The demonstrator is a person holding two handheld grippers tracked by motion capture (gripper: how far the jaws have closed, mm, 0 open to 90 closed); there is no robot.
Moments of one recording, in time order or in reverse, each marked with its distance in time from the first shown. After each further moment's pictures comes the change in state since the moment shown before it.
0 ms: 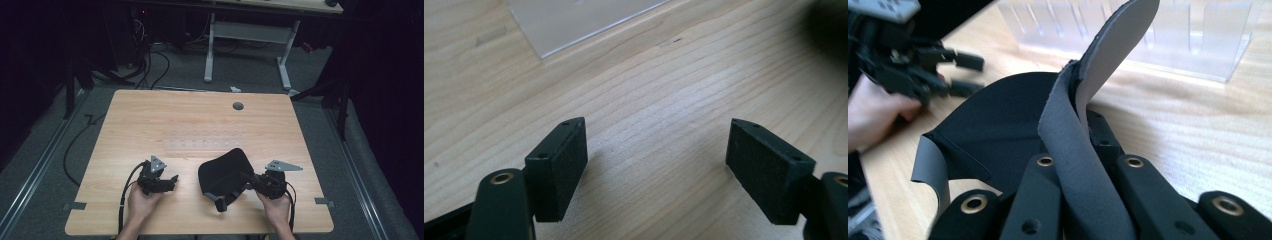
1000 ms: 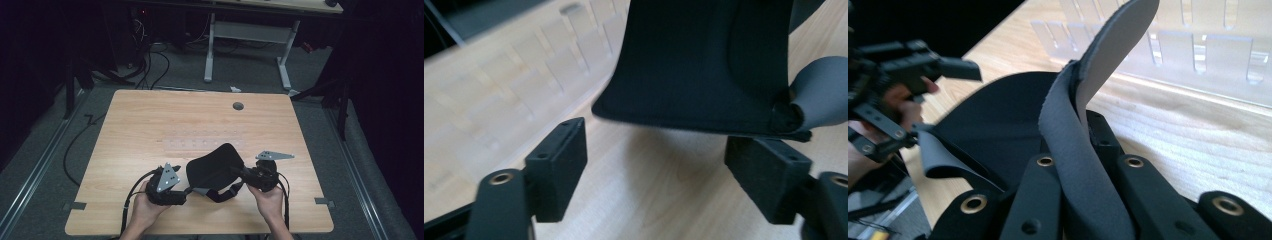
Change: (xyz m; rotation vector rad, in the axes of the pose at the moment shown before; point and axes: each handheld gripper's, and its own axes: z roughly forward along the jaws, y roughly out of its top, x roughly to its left) left arm -0.072 0.013 -0.049 -0.097 -0.307 0.190; right arm 0.027 0.037 0.013 0.079 0.047 0.026
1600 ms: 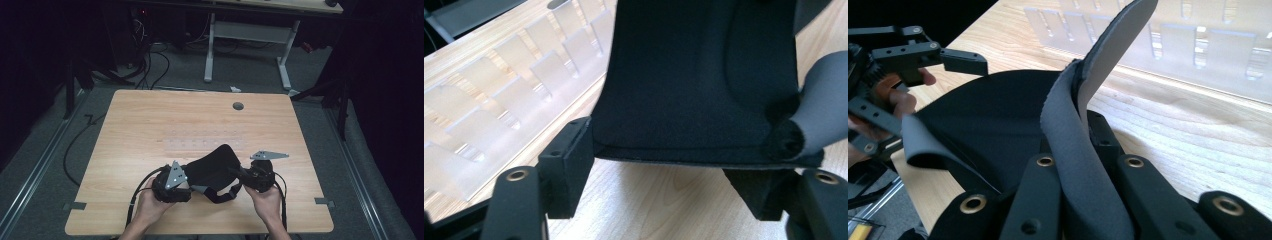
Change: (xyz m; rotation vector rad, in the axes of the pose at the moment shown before) left arm -0.001 0.005 0.013 0.055 0.005 -0.010; right arm 0.013 0.005 0.003 0.039 -0.041 -0.012
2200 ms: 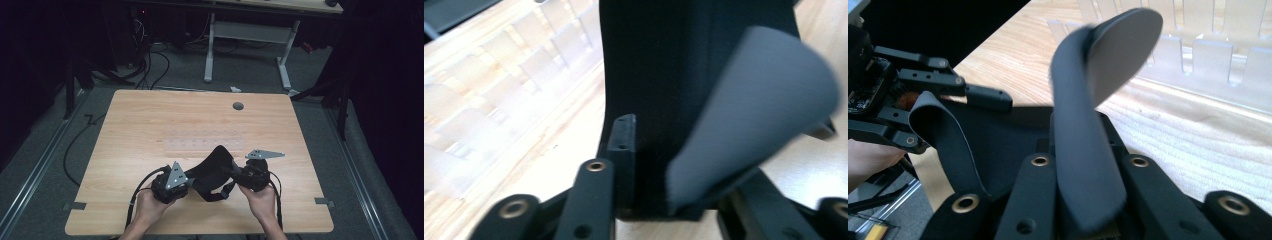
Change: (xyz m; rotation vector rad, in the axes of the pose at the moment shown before) left arm -0.005 0.002 -0.006 0.047 -0.052 0.006; right arm 0.012 0.007 0.006 -0.034 0.045 -0.017
